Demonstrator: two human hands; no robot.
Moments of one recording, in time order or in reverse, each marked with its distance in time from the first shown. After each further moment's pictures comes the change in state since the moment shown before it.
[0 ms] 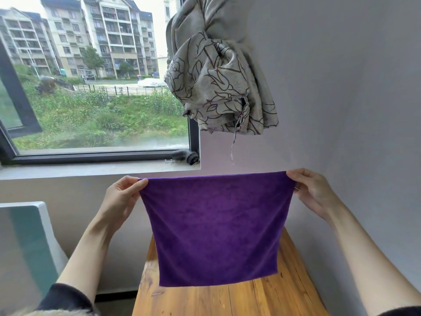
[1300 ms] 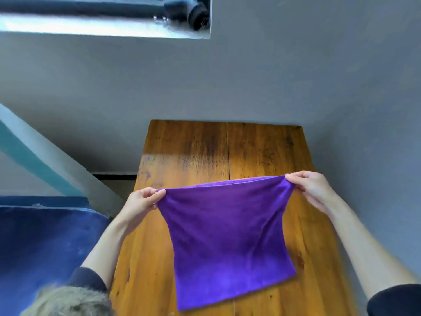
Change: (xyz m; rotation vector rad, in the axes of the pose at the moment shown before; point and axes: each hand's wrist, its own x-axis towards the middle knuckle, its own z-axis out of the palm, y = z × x) left_hand -0.111 -0.244 -0.093 0.471 0.057 -0.712; right_hand -0.041 0.242 -0.065 -0.528 0.131 0.607
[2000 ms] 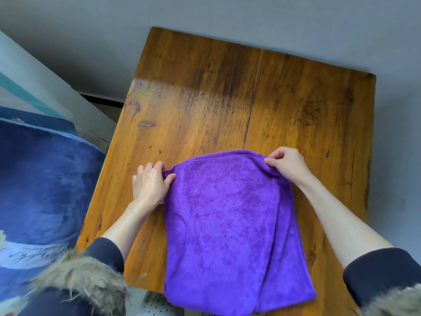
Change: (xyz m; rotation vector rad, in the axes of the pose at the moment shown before) left_hand 0.052 -0.129 0.068 1.106 0.347 -0.095; right_hand 0.112 0.102 0.092 -0.632 -0.191 -0.066
